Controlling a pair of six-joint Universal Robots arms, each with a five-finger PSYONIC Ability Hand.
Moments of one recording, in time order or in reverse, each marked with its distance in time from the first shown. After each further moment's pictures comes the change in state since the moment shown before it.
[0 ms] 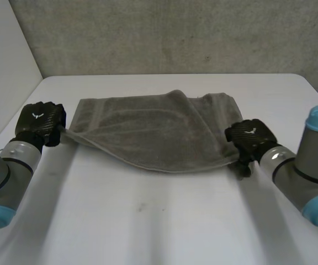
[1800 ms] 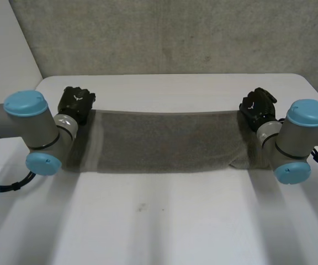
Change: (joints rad) left arm -0.127 -0.591 0.816 -0.240 -0.055 0.272; right arm -0.040 0.426 -0.483 -0.230 0.071 -0.728; left_hand 0.014 0.000 0.000 0.000 0.005; right_hand 0.497 0.634 0.648 0.653 0.623
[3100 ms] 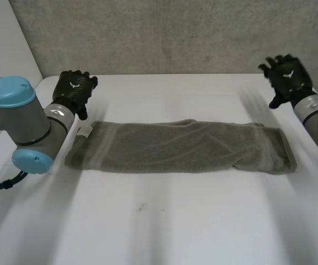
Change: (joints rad) left arm -0.025 0.216 -0.161 0.000 0.009 -0.061; right arm -0.202 -0.080 -0.076 -0.020 -0.311 0.644; left_hand -0.799 -0.832 -0.829 -0.832 -0.830; right_hand -0.769 -0.947 -0.969 -0.959 -0.912
